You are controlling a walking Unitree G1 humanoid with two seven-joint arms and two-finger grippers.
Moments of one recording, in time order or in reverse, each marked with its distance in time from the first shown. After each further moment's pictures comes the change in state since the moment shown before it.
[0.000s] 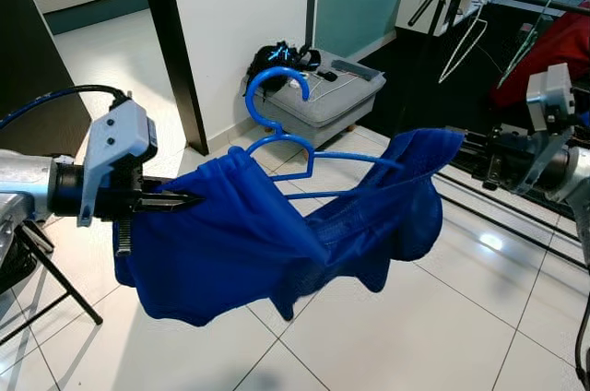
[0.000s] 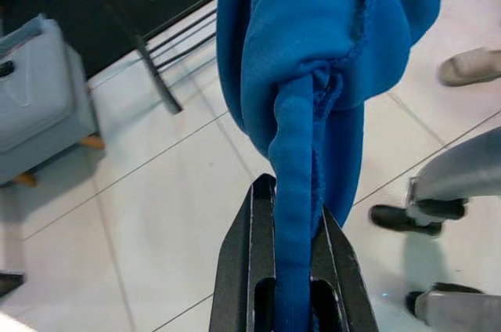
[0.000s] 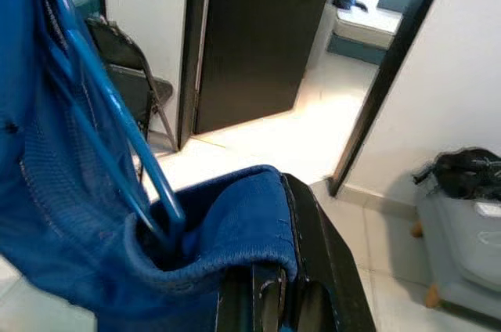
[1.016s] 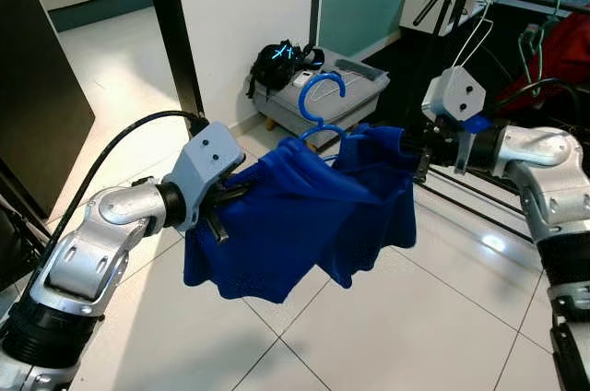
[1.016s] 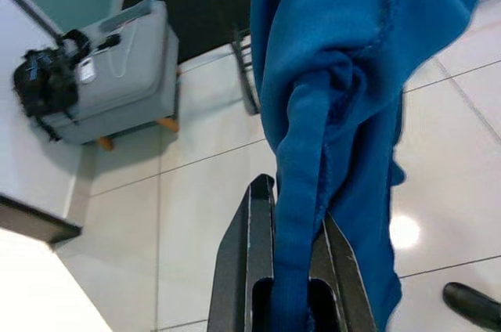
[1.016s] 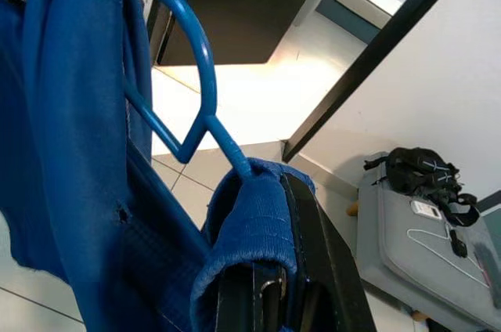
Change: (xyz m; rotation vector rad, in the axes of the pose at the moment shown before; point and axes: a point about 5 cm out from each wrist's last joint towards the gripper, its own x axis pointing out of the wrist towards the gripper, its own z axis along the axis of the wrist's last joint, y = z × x) left arm 0.085 -0.019 -0.012 -0.083 -0.019 0.337; right arm 0.060 0.009 0.000 -0.272 0.174 0.009
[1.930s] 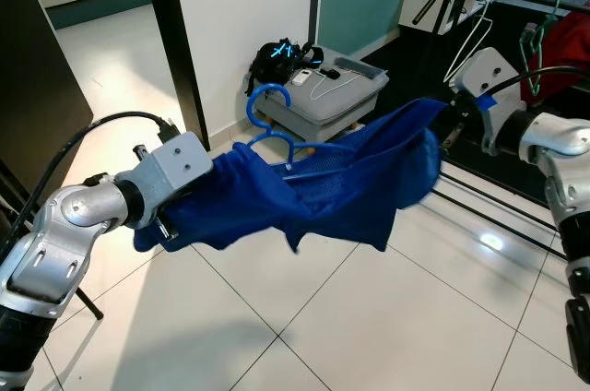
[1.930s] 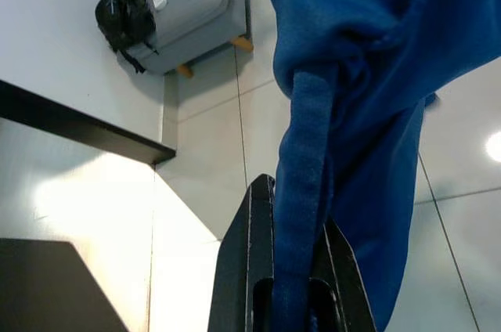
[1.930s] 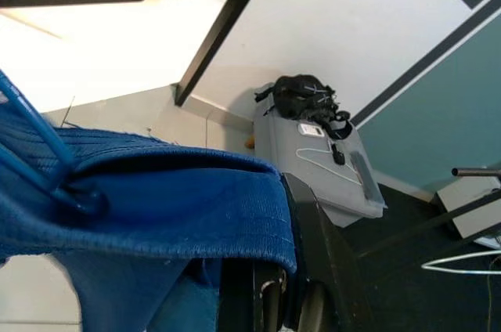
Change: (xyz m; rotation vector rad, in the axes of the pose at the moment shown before) left arm -0.026 0.025 -0.021 0.216 0.216 0.110; right arm -0.027 -0.043 -0.024 -0.040 0.153 -0.353
